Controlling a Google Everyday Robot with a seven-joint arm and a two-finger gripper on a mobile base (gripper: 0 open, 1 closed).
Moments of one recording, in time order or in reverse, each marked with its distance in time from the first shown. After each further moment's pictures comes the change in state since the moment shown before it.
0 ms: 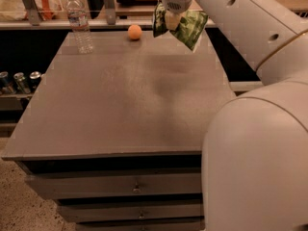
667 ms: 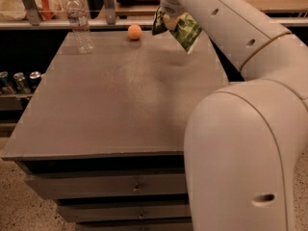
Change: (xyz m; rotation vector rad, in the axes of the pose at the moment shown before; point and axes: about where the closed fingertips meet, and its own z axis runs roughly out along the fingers) arm -0.001 -0.019 0.037 0.068 0.037 0.138
